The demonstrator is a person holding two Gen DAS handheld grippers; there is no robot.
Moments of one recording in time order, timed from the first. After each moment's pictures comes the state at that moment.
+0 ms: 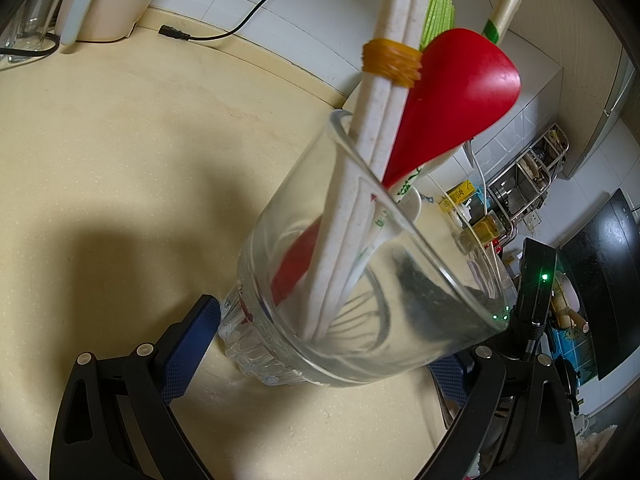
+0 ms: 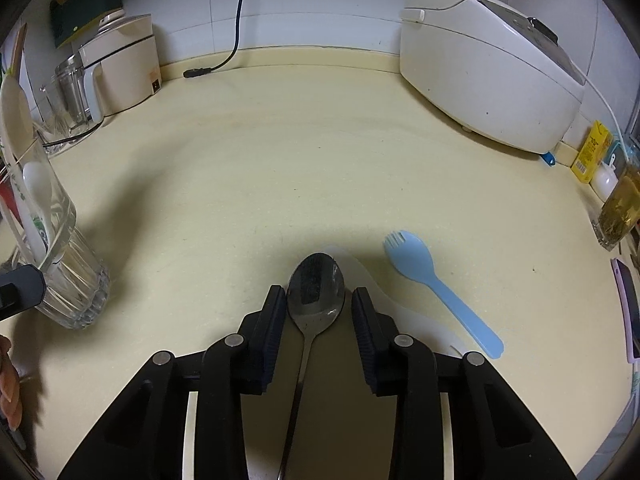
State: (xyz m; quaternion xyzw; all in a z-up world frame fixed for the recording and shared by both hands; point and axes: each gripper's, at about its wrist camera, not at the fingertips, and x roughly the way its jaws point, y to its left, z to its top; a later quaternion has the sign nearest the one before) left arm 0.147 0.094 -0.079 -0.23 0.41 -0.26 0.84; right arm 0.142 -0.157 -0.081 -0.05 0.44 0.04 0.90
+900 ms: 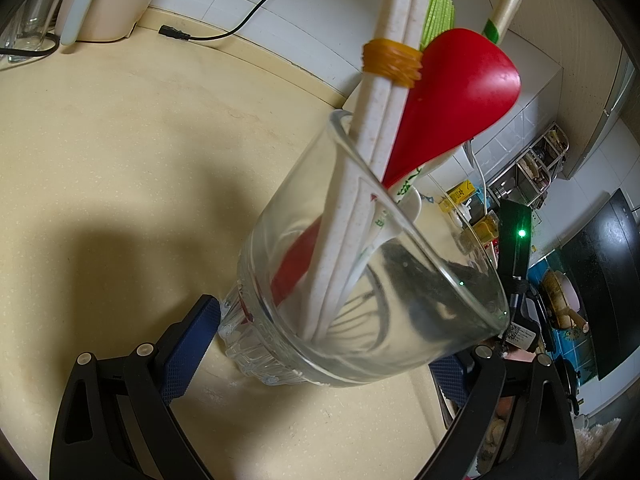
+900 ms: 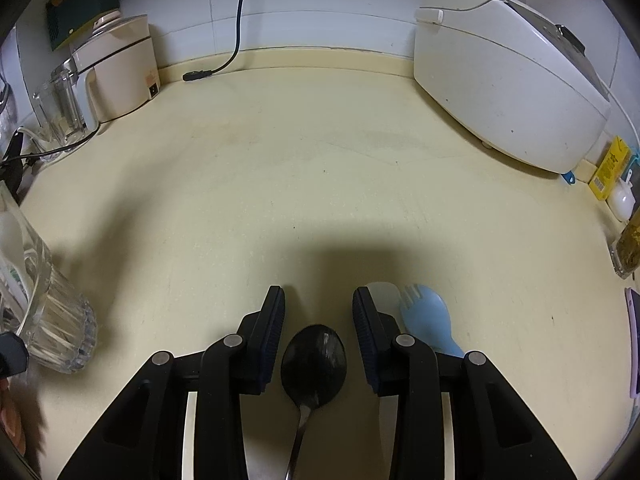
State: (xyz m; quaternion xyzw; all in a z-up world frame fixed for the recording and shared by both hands) left arm 0.147 0.094 -0.079 -0.23 0.41 -0.26 0.84; right arm 0.180 -0.158 -0.083 -0.06 0.44 0.06 0.89
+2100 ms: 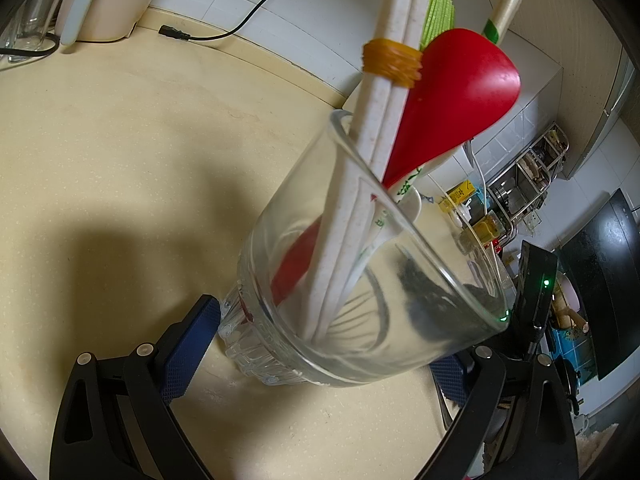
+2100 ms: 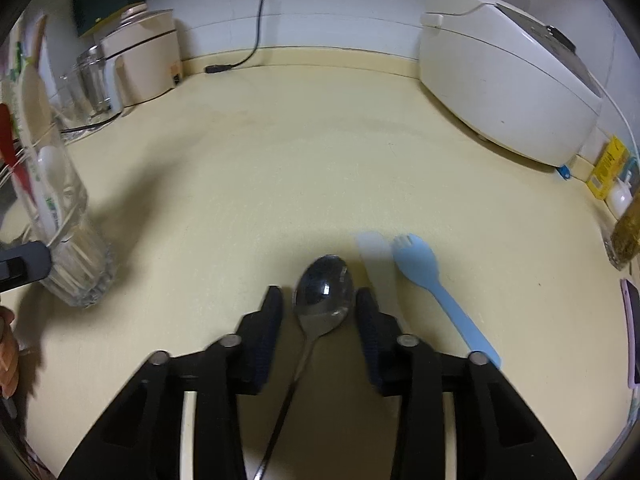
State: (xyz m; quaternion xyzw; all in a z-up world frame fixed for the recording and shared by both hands) left arm 0.147 0.094 -0.078 -0.23 0.41 -0.26 0.84; right arm 0.145 -0.161 -0.081 -0.07 0.43 0.09 0.89
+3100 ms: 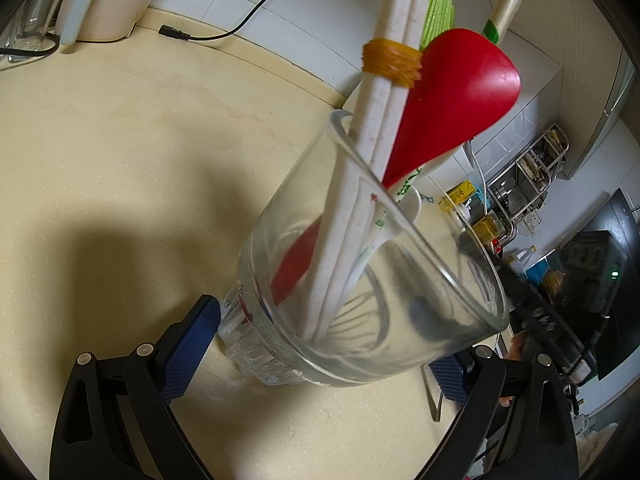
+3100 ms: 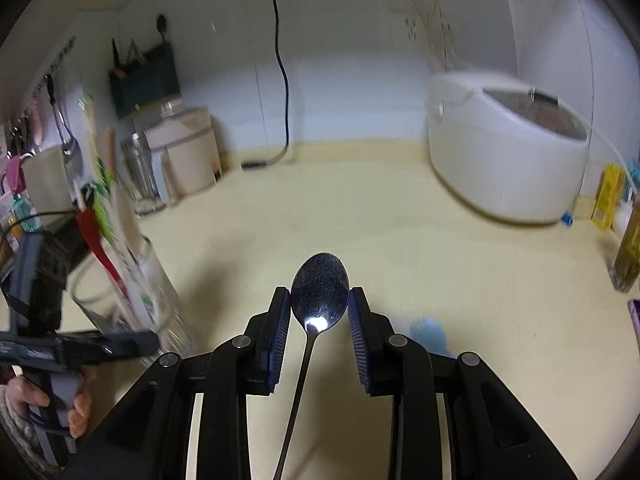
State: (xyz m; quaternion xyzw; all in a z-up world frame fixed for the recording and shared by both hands) left arm 0.147 0.094 -0.078 -0.23 0.41 -0.26 0.84; right arm 0.105 -0.166 -0.020 0.00 0.29 0.14 0.95
